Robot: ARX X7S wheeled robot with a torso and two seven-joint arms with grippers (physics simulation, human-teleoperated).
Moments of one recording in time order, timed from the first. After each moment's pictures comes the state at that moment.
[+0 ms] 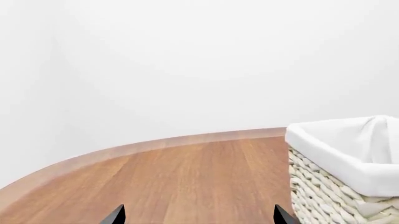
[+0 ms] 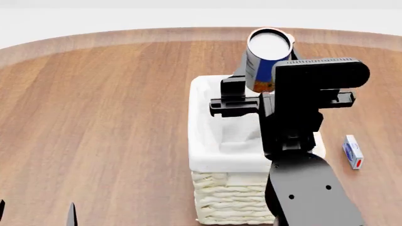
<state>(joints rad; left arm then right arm) 0.13 -0.32 0.27 0.48 -0.12 -0.14 -0.40 0.75 0.26 -0.27 -0.02 0.34 0.42 0.22</state>
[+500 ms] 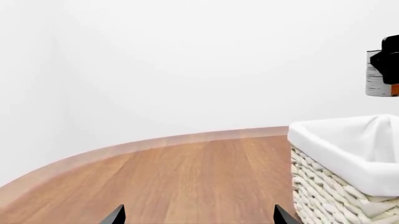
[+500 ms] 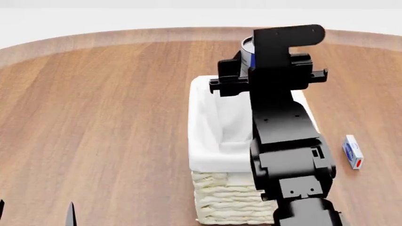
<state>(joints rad) 0.12 -0.32 0.27 0.47 -0.14 -0.14 -0.40 1.20 0.08 -0.35 0.98 0.26 0.21 0.09</state>
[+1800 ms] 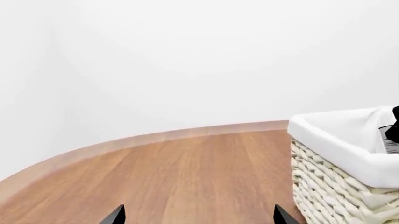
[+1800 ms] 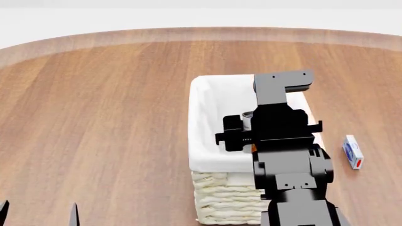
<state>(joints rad) 0.10 -0.33 0.28 0.43 -0.15 -0.13 -0.41 1.29 0.03 -0.14 1.31 0.03 0.47 -0.07</state>
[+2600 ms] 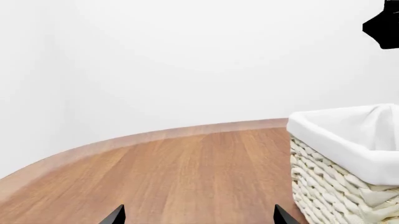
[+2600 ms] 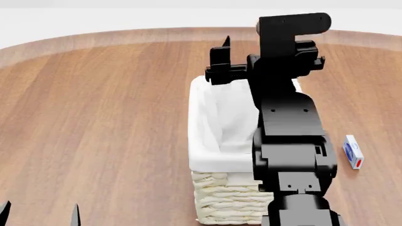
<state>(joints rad) 0.09 -0.34 0.30 0.42 -0.16 -0.13 -0.42 1.21 0.03 -0.07 0.98 0.05 0.17 -0.11</state>
